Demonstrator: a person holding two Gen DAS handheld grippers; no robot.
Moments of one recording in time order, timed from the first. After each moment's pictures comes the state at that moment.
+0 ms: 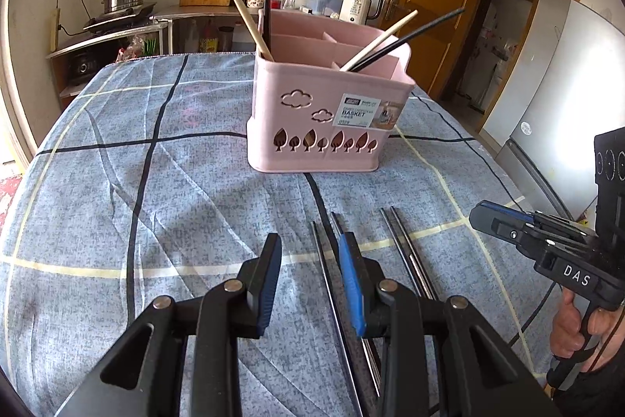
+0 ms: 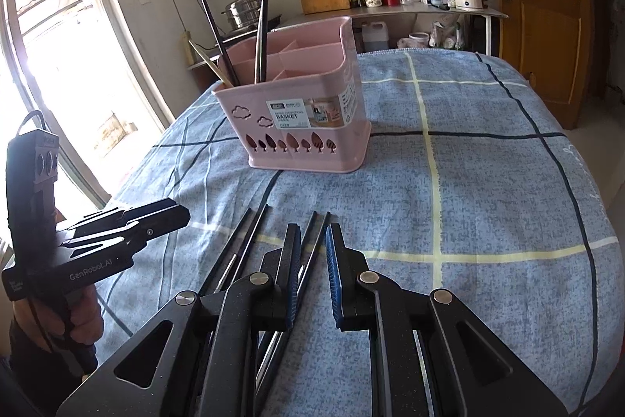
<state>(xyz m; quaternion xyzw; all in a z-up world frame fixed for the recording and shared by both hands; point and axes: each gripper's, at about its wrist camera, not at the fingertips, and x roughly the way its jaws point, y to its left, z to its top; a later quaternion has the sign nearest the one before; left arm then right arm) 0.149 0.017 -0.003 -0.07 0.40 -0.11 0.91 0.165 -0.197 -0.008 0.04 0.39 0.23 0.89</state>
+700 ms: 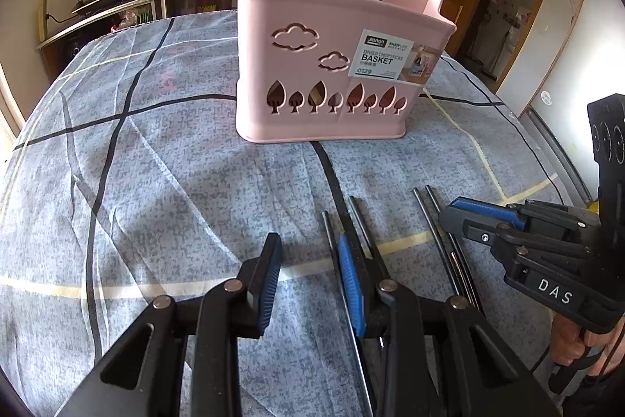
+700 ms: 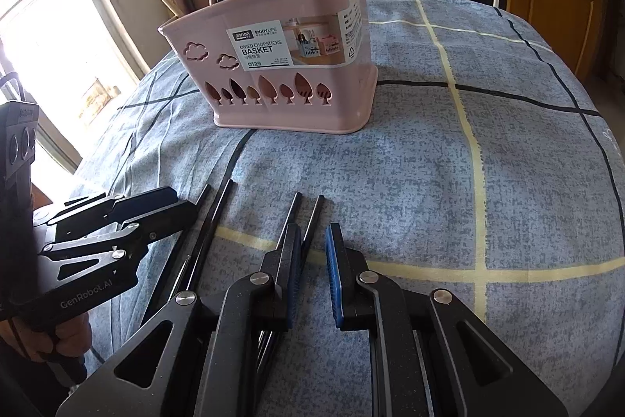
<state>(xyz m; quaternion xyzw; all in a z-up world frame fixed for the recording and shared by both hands) 0.186 -0.004 -0.039 -0.04 0.45 -0.10 0.88 0.210 -0.167 -0.054 0.01 0.47 0.21 0.86</state>
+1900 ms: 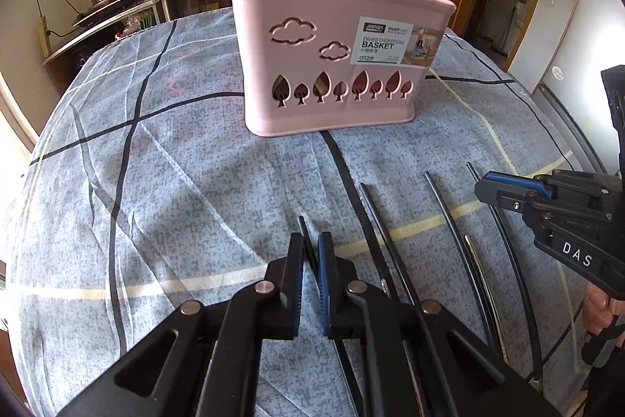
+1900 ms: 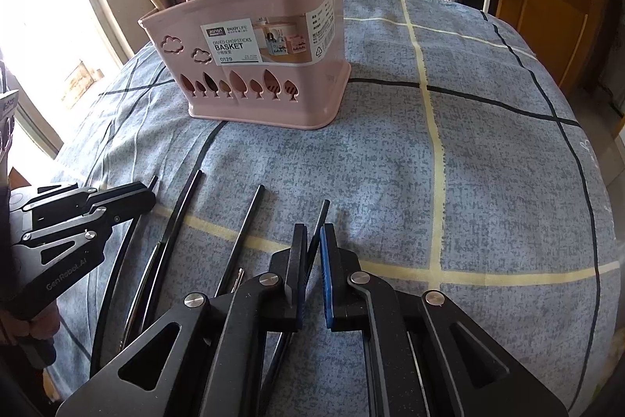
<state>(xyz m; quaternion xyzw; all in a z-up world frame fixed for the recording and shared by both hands) 0.188 -0.003 -0.032 0.01 0.47 -0.09 0.88 0.212 -0.179 -0.047 -0.03 0.48 0.18 0.86</state>
